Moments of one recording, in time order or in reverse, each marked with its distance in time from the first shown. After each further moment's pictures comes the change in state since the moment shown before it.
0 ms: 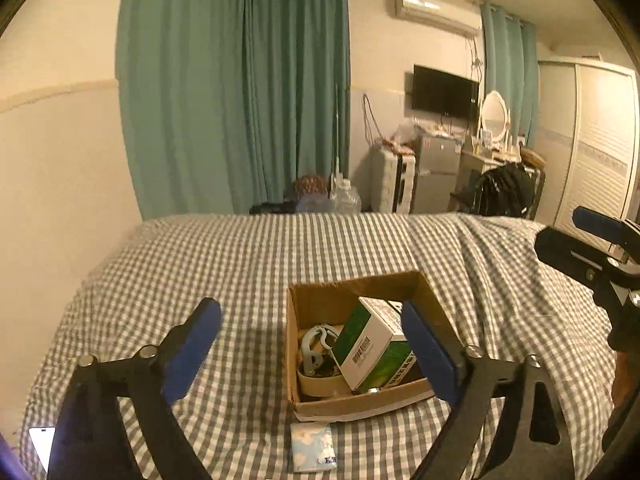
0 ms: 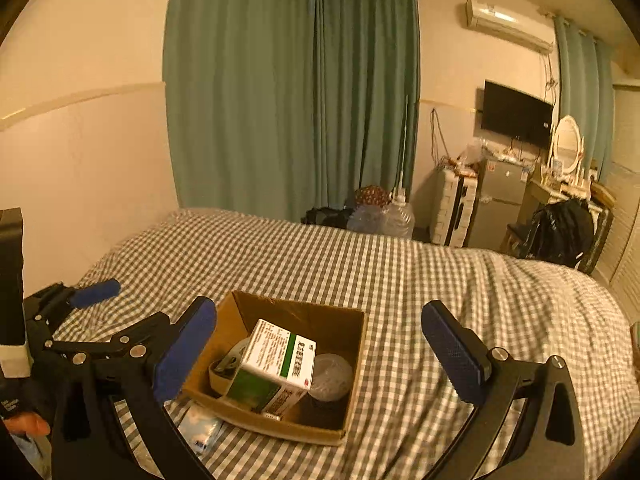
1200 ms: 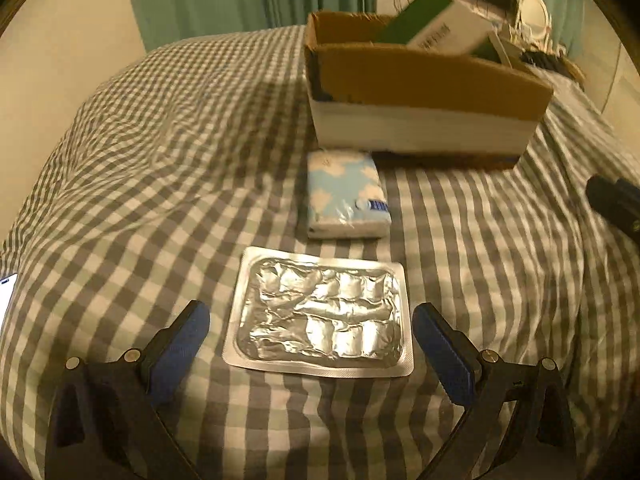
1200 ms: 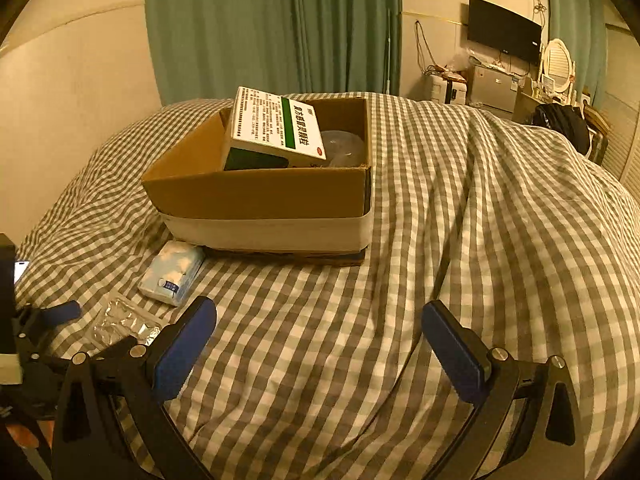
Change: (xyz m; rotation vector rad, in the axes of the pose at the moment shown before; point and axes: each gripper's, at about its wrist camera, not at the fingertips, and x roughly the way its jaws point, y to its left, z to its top) left arm 0.065 -0.002 -0.223 0.001 0.489 0.092; right arm 0.032 0.014 -0.196 0.083 0.292 -0.024
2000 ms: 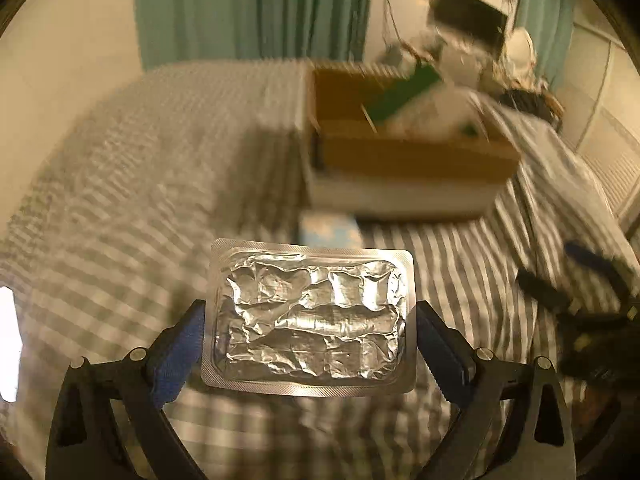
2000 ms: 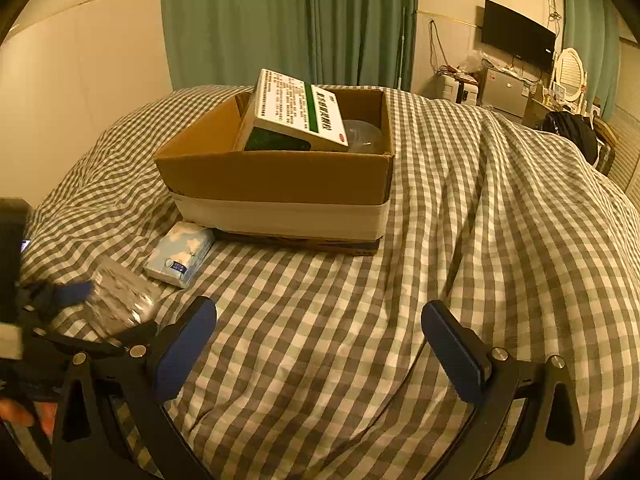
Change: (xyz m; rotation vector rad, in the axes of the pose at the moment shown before) left arm -0.058 0.021 0.017 -0.063 -0.137 -0.099; right arm 0.004 0.012 -0.006 -0.051 0.032 0.013
